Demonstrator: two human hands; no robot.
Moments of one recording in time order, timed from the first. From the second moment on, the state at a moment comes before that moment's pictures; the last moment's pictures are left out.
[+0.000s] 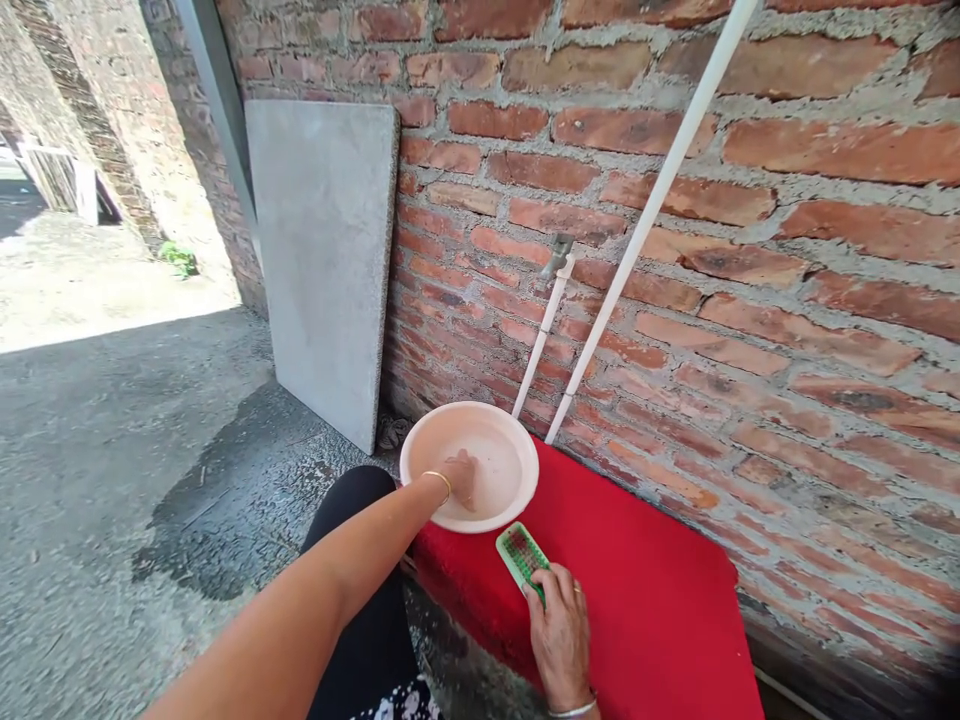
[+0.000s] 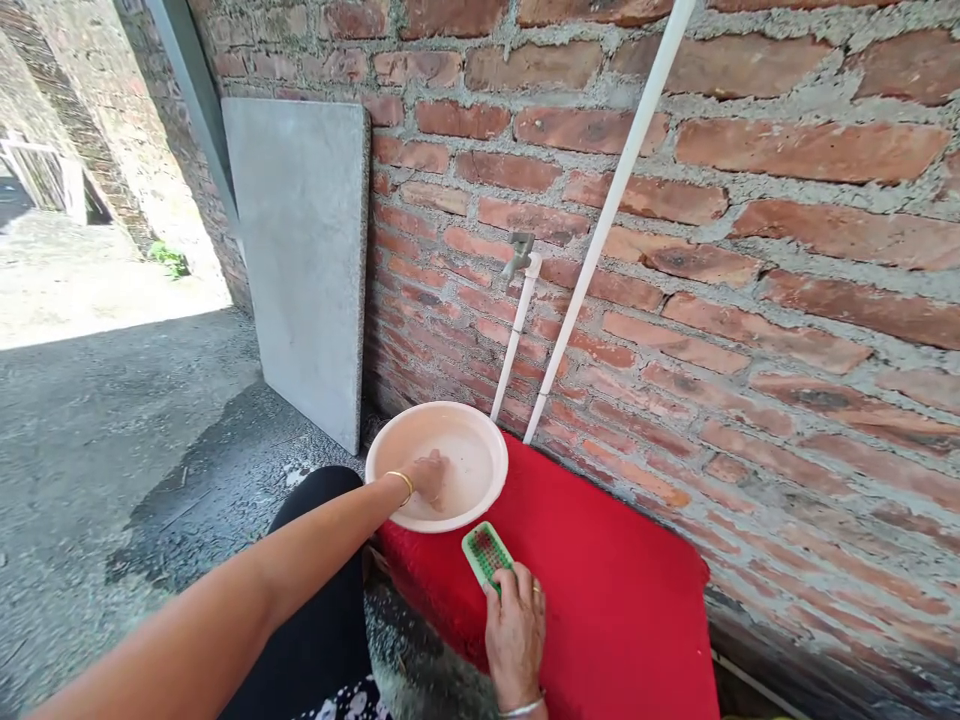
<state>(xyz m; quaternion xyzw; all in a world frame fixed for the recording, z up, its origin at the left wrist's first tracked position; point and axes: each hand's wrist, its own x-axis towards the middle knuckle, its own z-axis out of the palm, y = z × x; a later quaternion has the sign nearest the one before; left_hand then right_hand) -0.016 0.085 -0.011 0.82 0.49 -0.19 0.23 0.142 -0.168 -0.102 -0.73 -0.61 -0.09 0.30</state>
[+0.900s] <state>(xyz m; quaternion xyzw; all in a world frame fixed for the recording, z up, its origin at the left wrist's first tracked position) -0.019 0.088 -0.021 0.83 0.49 -0.18 0.21 0.228 -0.167 -0.095 -0.82 -0.47 -0.14 0.31</state>
